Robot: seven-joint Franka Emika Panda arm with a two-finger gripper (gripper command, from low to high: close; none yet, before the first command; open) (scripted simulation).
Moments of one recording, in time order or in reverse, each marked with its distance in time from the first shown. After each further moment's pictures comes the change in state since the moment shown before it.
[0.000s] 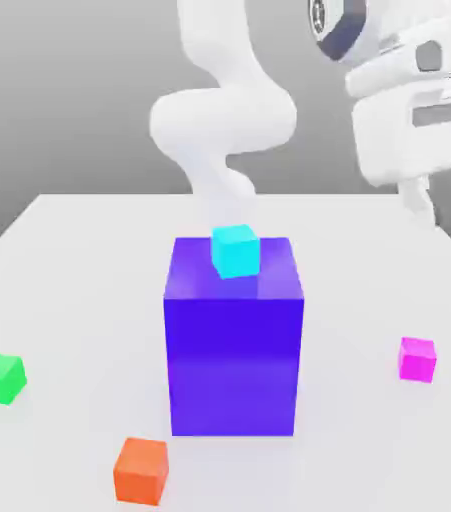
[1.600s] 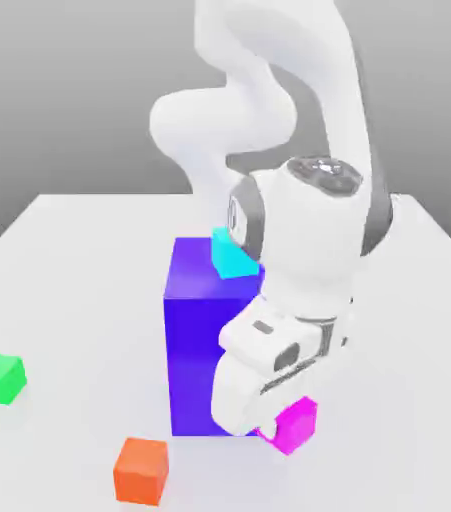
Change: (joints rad) arm -0.148 0.453 -0.387 0.046 -0.272 0.107 -0.113
